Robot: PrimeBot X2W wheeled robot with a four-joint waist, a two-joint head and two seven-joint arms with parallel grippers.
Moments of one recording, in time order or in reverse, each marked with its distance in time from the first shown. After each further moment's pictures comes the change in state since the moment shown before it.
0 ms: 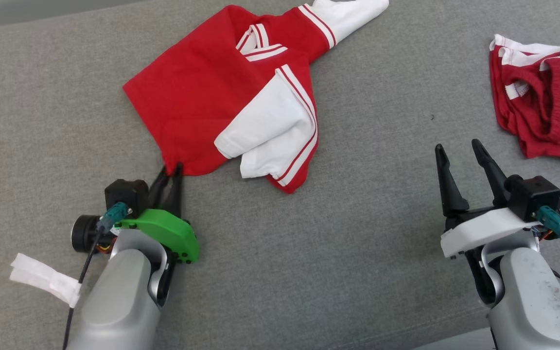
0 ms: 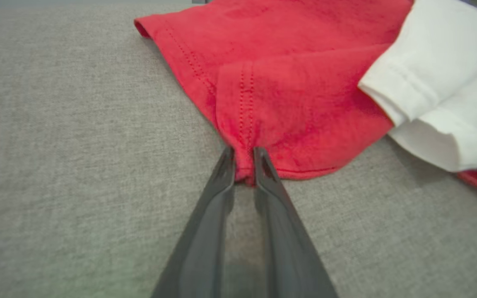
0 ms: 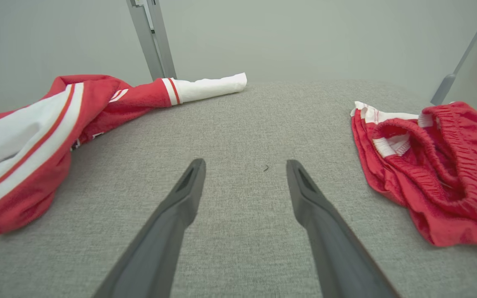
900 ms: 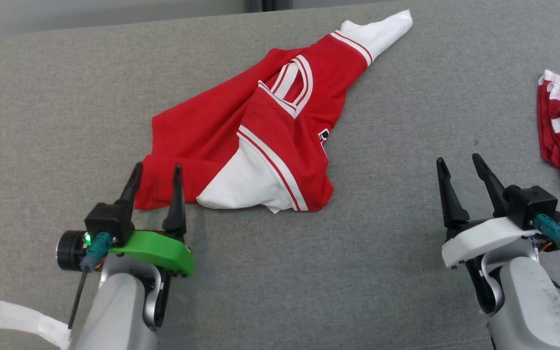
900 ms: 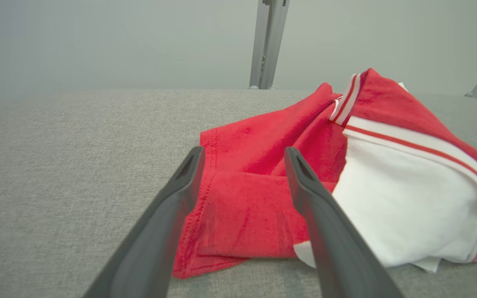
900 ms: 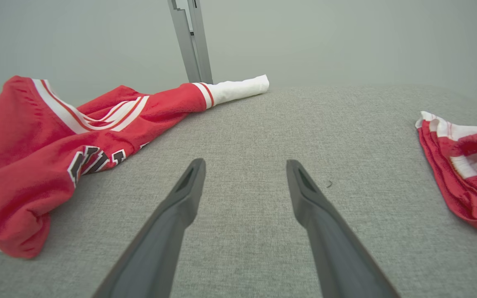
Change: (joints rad) left arm 0.205 -0.025 0.153 -0.376 0.104 0.010 0.002; right arm 0.017 0.000 -0.016 0.046 -0.002 0.000 0.000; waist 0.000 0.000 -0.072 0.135
